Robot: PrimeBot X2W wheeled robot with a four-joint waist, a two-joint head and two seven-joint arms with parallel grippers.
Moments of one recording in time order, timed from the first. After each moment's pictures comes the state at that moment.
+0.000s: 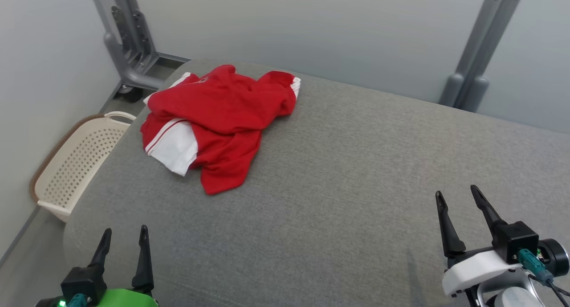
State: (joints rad) left arm 0.02 0.09 0.05 0.31 -0.14 -0.13 -0.26; right arm 0.00 -0.10 -0.03 0.18 0.03 0.13 -0.26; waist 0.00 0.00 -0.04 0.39
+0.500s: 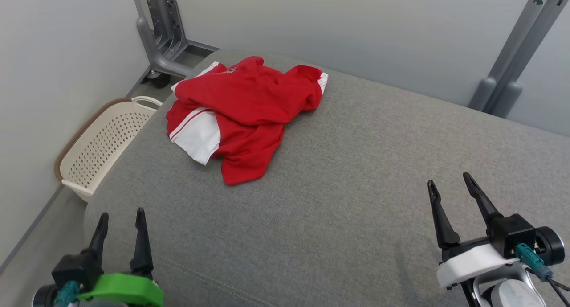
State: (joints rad) left arm 0.01 0.07 0.07 0.28 -0.18 -0.13 -0.26; right arm -0.02 -0.09 0.02 0.14 0.03 0.13 -0.26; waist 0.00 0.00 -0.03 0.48
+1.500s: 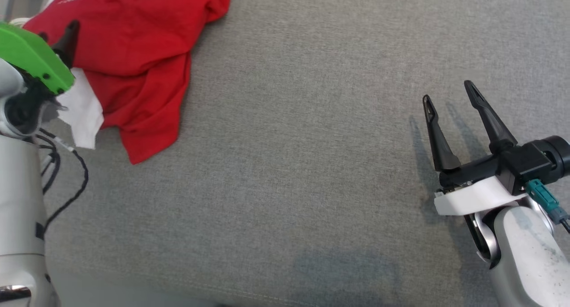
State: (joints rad) left arm -0.91 0.27 0.04 0.67 -0.57 -0.11 0.48; right arm -0.26 -0.19 0.09 0.03 0.03 0.13 -0.26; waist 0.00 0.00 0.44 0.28
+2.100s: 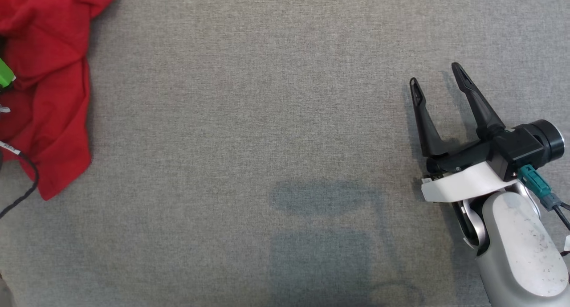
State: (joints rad) left arm -0.98 0.40 0.06 0.78 -0.58 -0.09 0.59; right arm -0.34 -0.15 0.13 0.05 0.05 0.13 -0.26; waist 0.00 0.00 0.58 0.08
